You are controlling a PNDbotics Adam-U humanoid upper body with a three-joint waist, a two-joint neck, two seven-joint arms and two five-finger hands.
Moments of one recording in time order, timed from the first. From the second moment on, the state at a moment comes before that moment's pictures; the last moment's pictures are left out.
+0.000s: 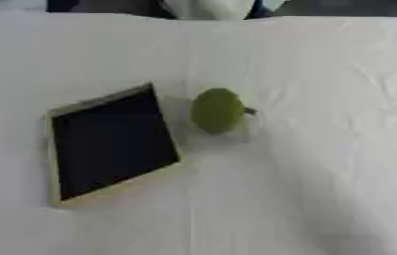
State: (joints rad) left arm -0.46 0.37 0.43 -1.98 0.29 -0.36 0.10; right arm -0.59 -0.37 -0.25 -1.98 -0.11 -0.46 0.21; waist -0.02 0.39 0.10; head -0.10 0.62
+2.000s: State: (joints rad) left arm -0.44 0.41 0.43 -1.98 0.27 -0.34 0.09; right arm -0.81 -0.85 0.25 -1.79 0.20 -0.52 0.54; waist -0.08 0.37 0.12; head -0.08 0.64
